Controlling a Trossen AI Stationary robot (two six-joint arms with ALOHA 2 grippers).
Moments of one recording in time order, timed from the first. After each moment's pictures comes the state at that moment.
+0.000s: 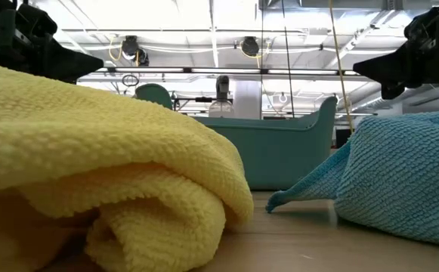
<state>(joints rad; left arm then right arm) -0.06 0.00 0.00 0.04 -0.17 -0.02 0.09 0.00 0.02 0.08 0.31 0.02</state>
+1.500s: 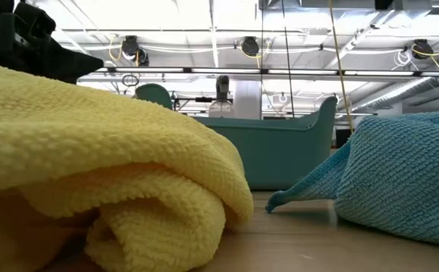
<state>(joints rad) -0.06 0.00 0.00 0.04 -0.17 0.06 0.09 0.52 0.82 -0.22 0.26 0.11</state>
